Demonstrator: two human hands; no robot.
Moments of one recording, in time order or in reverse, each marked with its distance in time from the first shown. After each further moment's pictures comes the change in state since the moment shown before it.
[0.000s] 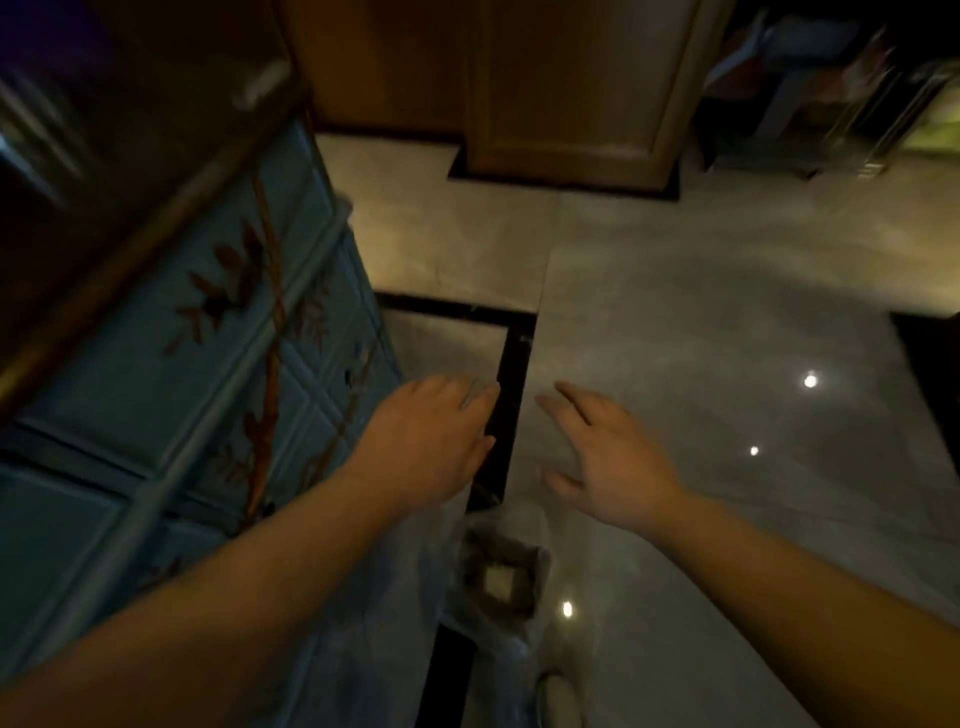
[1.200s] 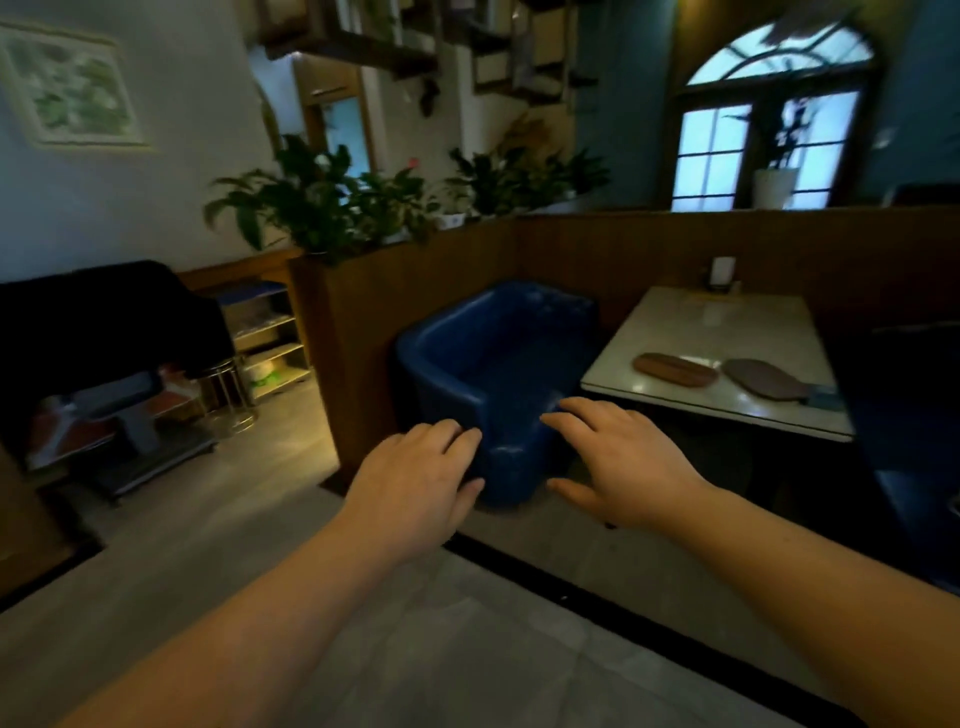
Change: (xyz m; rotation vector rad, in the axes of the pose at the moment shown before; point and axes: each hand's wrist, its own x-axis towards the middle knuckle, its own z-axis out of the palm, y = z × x) left_hand 0.032 0.647 -0.248 -0.110 0.428 1.117; right_hand -0.682 0.088 -0.321 -0.506 0.476 1.129
